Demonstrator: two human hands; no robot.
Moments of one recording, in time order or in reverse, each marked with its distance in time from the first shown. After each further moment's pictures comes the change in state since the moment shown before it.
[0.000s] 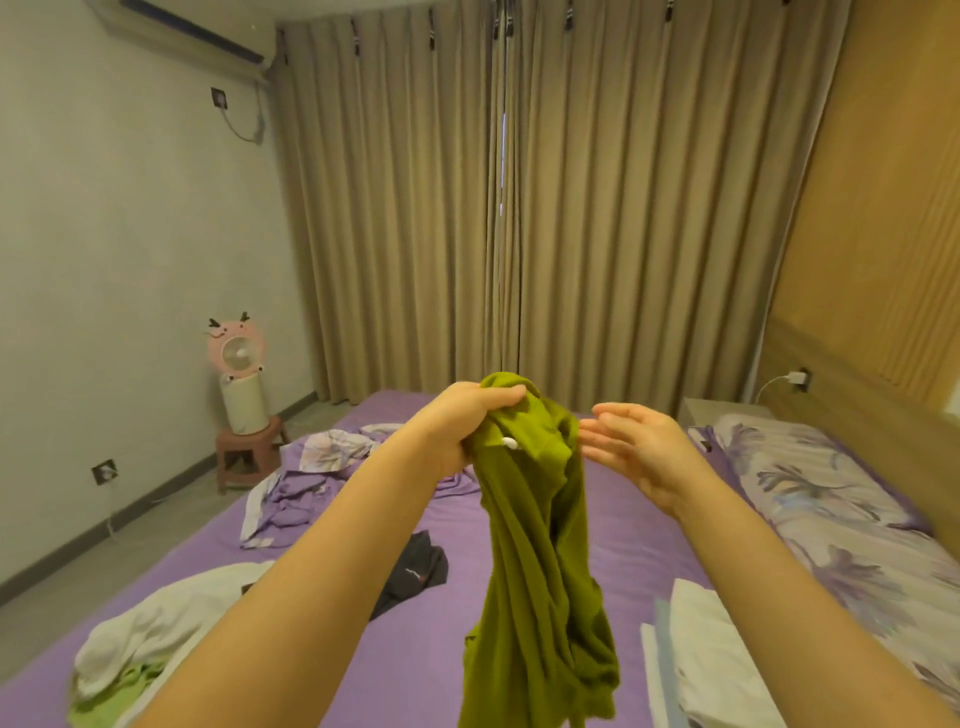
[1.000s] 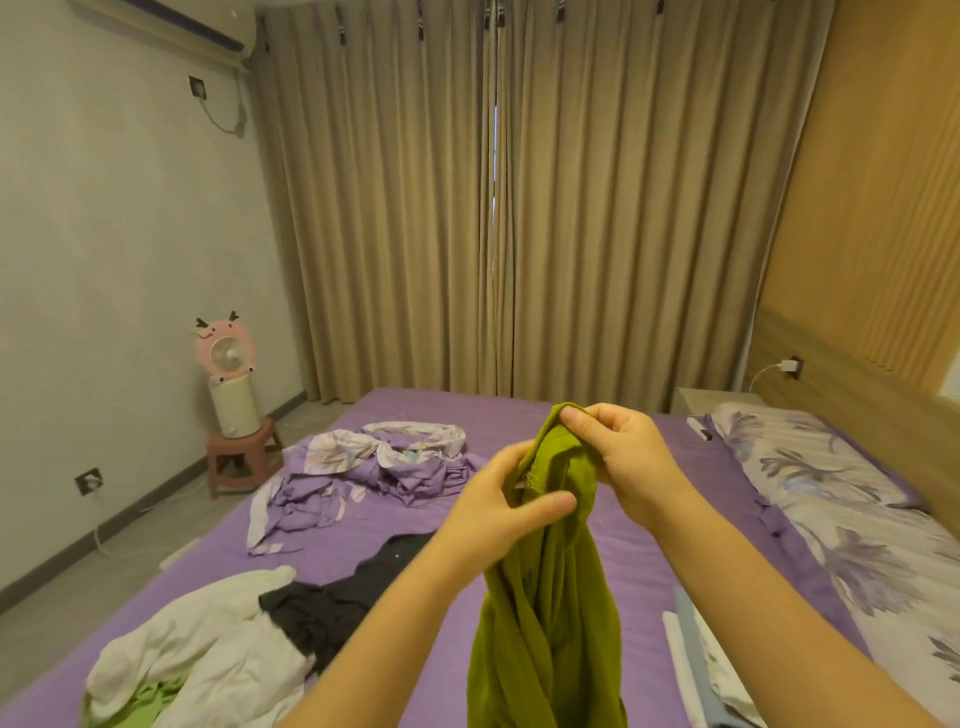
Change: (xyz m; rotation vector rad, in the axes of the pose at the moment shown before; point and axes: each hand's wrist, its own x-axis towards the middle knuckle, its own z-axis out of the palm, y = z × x) left_hand -0.038 -0.085 -0.049 0.240 -0.067 0.370; right_hand -0.020 0.025 0.097 -0.140 -0.022 -0.171
